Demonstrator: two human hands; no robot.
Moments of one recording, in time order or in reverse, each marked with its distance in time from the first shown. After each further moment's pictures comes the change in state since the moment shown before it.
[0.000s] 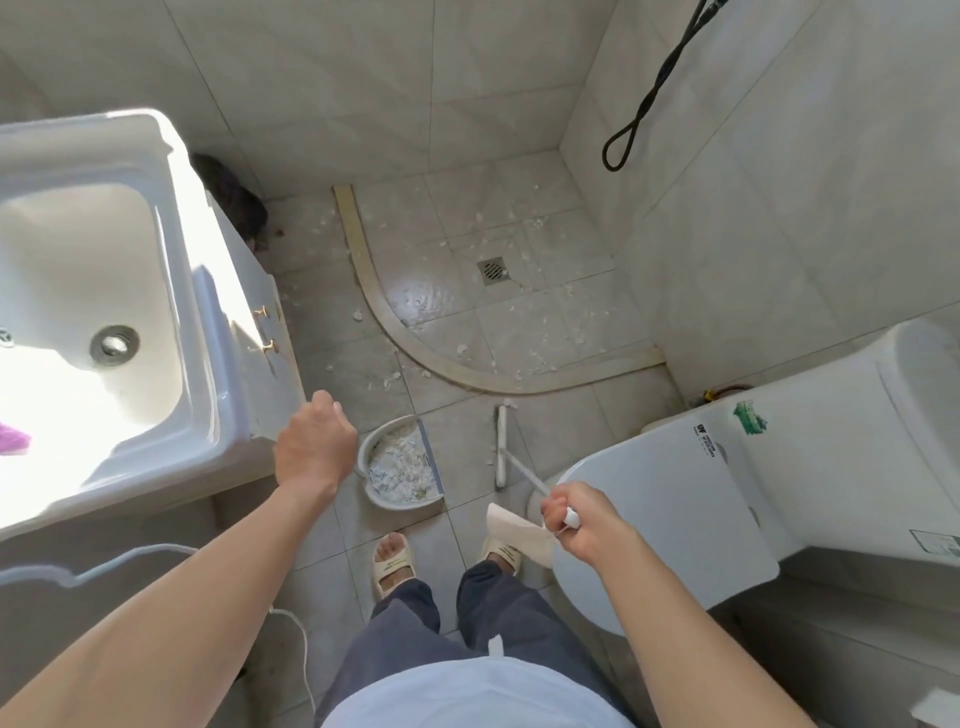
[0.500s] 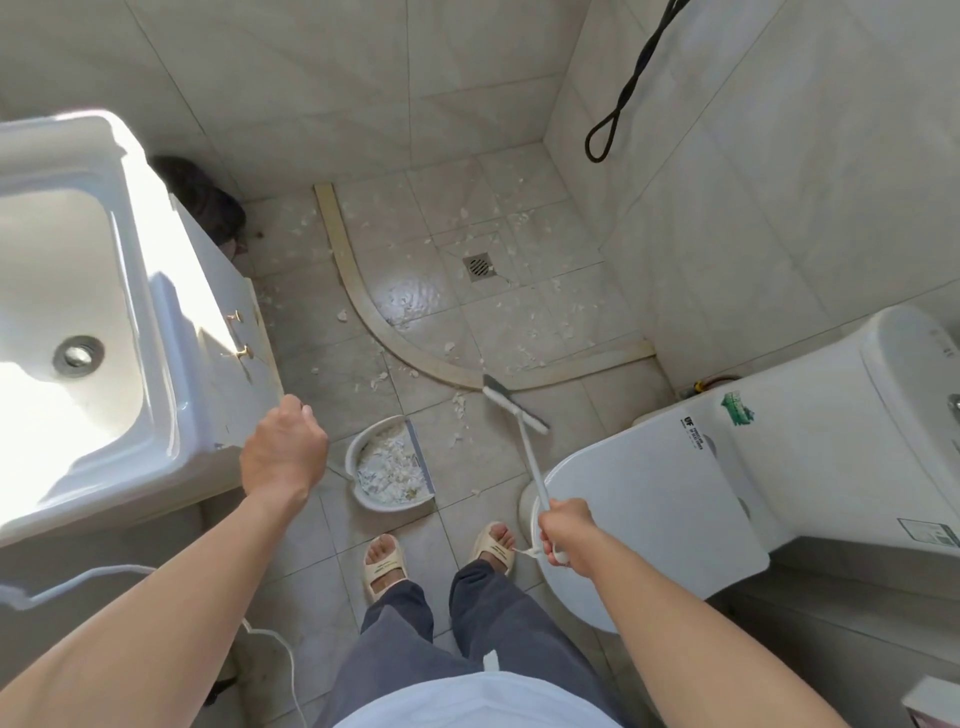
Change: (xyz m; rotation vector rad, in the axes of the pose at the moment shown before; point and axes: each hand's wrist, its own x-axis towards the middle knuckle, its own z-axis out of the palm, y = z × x) left_hand 0.003 0.004 0.007 0.033 0.027 -0.010; right_hand 0.031 0.013 -0.030 -0.688 0.164 -0.104
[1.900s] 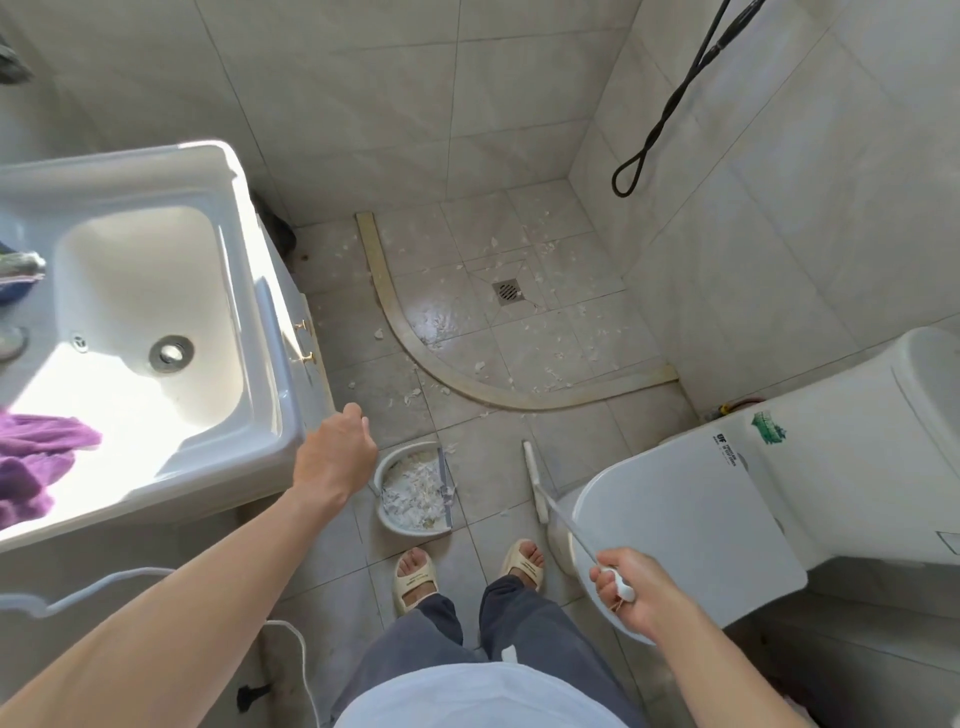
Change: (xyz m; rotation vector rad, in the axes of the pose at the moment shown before) left_hand -0.008 -0.045 -0.032 0.018 -0.111 0.175; right_hand -0.061 0.047 0.008 0.529 -0.107 0.108
